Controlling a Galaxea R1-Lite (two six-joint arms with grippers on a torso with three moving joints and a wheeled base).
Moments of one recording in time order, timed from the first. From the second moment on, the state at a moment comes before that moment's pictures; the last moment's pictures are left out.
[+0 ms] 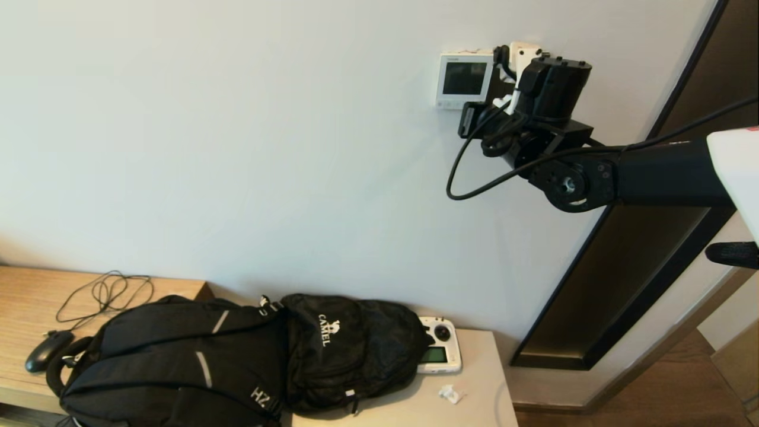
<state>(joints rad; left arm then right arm) 0.00 0.00 0.00 -0.01 0.00 0.00 0.39 2.07 -1.72 -0.59 -0.36 -0.01</state>
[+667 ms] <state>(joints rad) 0.00 0.00 0.00 -0.01 0.00 0.00 0.39 2.10 -1.74 -0.59 -0.35 -0.01</state>
